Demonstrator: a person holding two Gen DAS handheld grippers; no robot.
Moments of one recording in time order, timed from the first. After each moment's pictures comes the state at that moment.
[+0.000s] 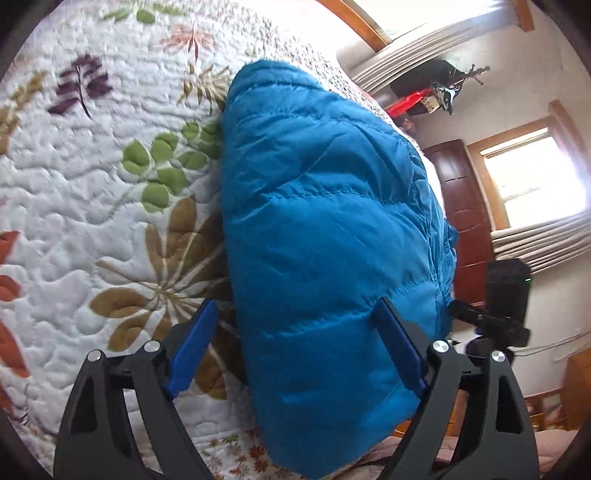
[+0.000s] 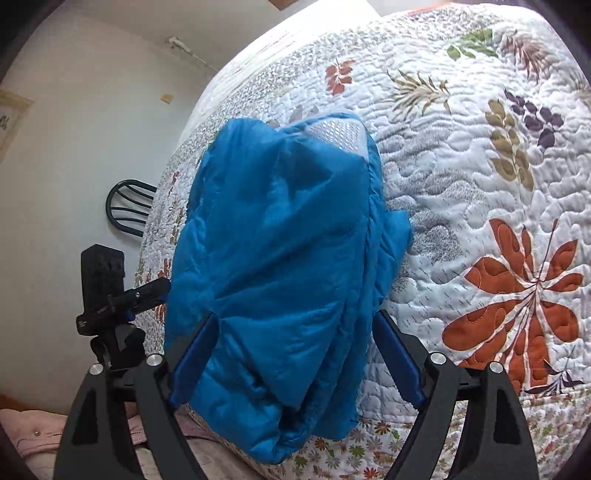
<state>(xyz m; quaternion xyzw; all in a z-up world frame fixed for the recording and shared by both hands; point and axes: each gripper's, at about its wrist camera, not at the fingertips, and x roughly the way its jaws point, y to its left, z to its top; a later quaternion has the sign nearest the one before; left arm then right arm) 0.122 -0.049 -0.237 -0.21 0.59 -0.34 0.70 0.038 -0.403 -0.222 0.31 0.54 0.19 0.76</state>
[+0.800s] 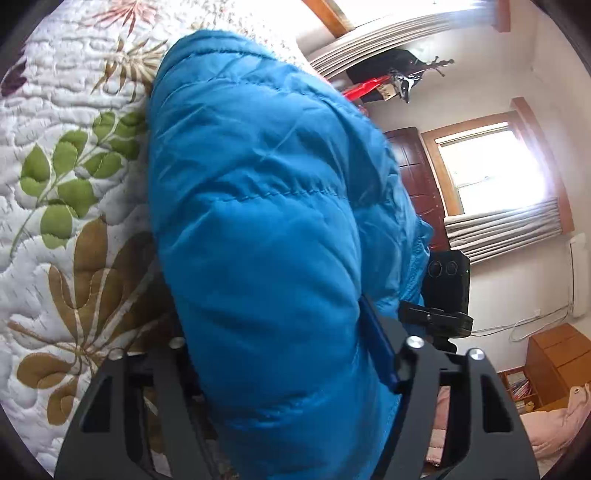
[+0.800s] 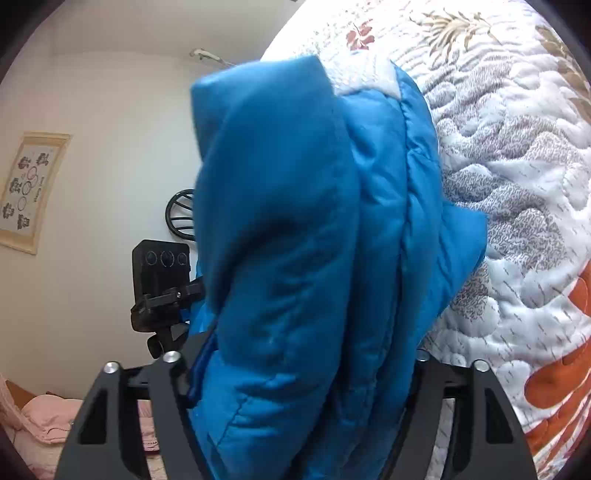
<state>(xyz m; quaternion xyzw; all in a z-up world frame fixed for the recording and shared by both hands) 0.154 -0.101 -0.257 -0.24 0.57 -0.43 0.66 0.058 -0.380 -0.260 0.39 0.50 0.28 0.72</state>
